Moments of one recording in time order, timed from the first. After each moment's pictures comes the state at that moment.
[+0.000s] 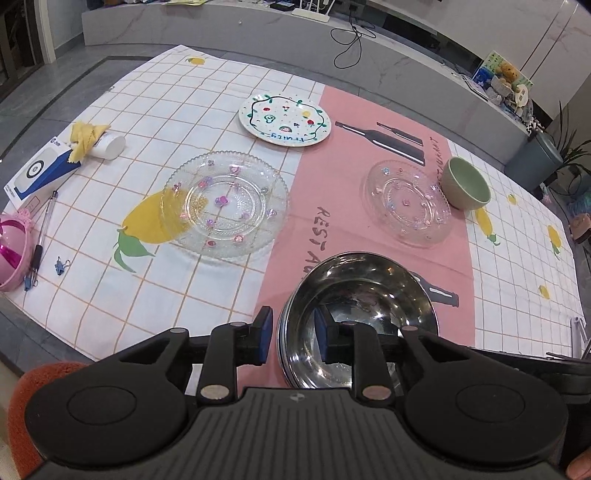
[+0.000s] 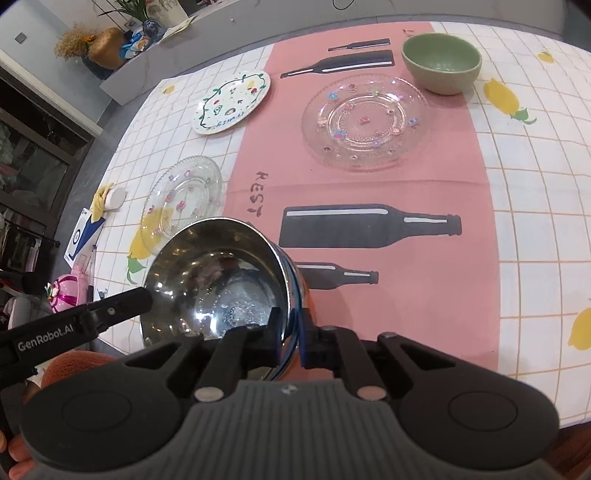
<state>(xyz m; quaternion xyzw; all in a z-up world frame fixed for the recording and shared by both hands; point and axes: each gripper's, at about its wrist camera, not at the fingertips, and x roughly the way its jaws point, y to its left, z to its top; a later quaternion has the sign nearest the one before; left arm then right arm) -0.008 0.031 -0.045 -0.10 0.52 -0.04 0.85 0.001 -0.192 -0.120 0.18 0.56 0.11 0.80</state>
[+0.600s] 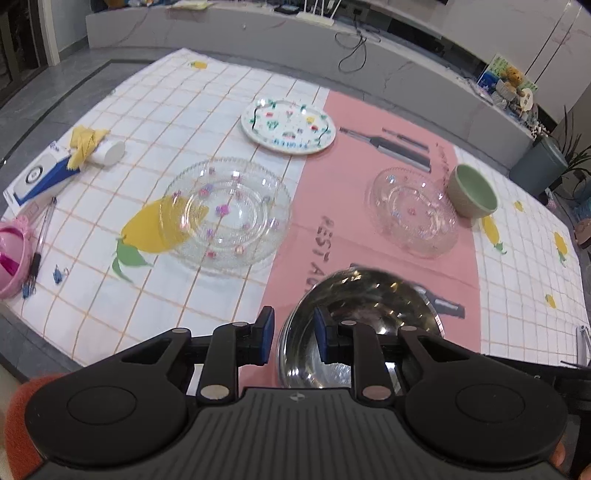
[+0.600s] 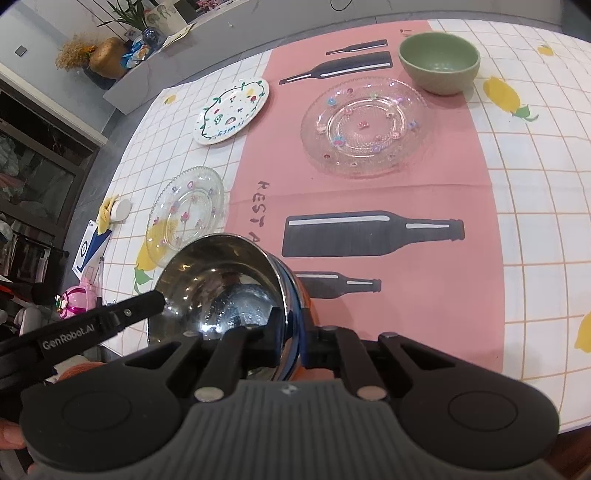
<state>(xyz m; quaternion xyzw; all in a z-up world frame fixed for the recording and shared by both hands) 0.000 0.029 -0.045 -0.10 0.51 -0.03 0.85 0.006 -0.200 -0.119 0.20 0.56 0.11 0.80</state>
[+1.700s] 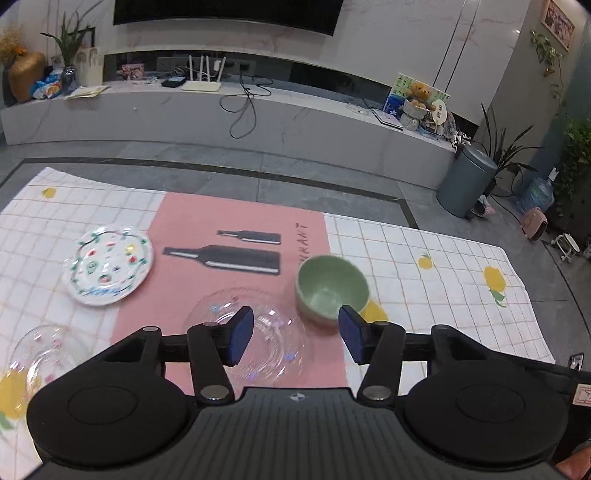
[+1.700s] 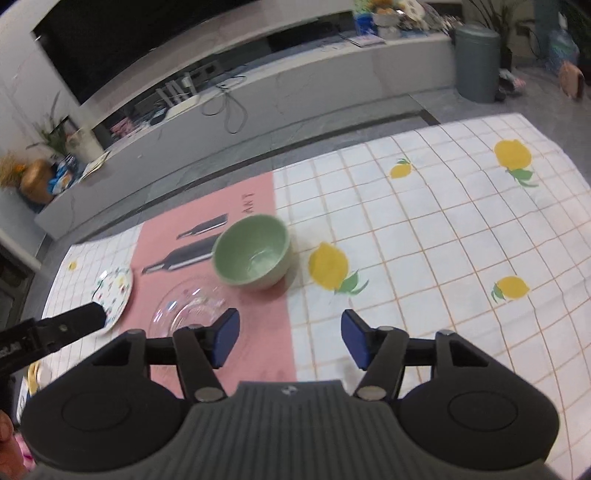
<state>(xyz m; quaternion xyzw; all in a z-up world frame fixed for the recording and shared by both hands) 0.116 -0.155 -0.011 -0.05 0.42 -0.14 0.89 0.081 -0.382 -0.090 0.23 0.43 -0.06 0.87</state>
